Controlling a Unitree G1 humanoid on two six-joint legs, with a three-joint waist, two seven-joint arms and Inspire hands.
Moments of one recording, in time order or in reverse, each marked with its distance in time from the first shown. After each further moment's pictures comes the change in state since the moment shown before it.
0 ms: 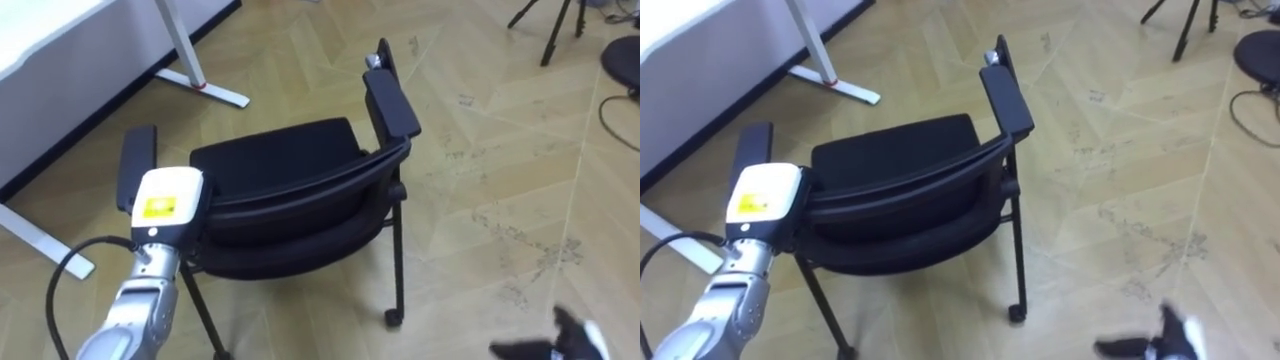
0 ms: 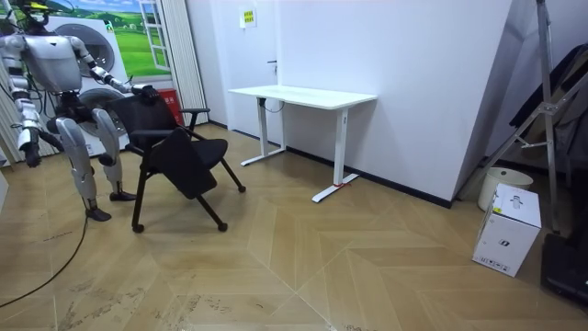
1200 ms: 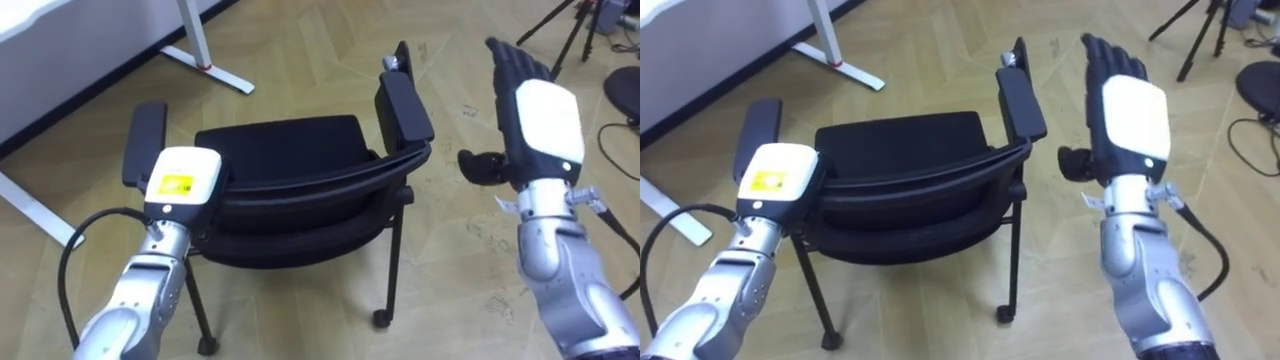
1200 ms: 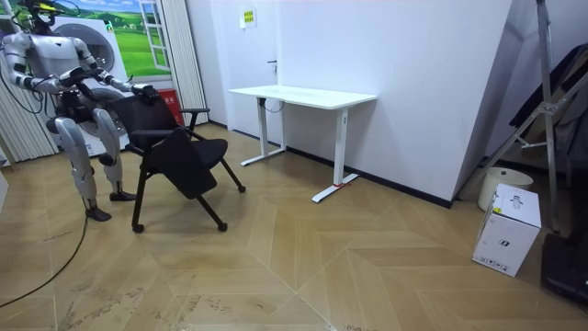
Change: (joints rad) left arm -0.036 0.029 -0.079 -0.130 0.018 0.058 -0.148; right arm -0.066 -0.098 0.388 -0.822 -0.621 -0.010 -0.128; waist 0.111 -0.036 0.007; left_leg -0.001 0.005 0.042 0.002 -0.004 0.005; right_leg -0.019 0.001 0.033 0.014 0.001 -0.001
